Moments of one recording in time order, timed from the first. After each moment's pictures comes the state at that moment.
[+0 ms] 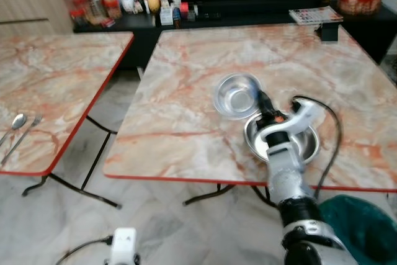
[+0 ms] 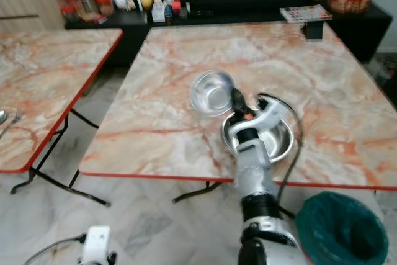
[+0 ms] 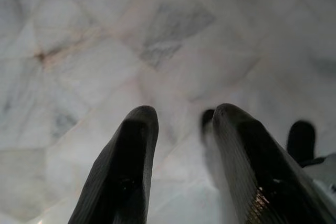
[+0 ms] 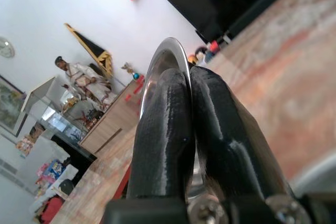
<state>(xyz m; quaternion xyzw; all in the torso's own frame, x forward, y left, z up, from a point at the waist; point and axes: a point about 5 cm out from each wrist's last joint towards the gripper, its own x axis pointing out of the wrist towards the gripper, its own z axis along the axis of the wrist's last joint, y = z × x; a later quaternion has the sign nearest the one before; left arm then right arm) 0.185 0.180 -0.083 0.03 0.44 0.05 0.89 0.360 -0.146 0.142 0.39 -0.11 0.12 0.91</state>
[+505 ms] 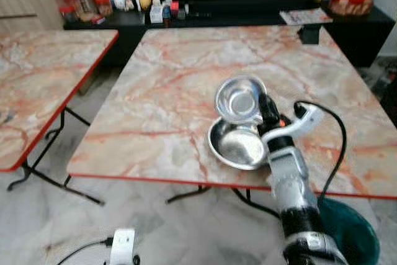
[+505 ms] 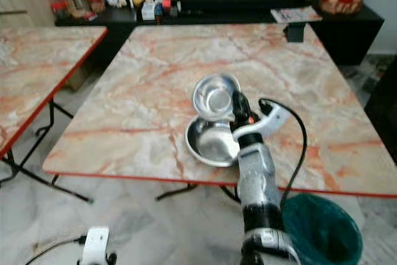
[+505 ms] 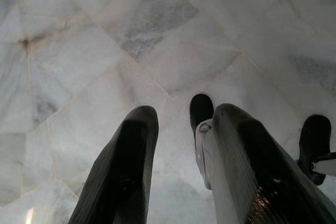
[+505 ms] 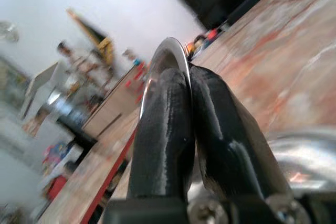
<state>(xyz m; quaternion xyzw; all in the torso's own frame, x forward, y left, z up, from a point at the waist) 0.182 0.186 -0.084 0.02 0.44 0.06 0.89 0.334 -0.144 0.130 0.38 -0.08 0.14 0.91</state>
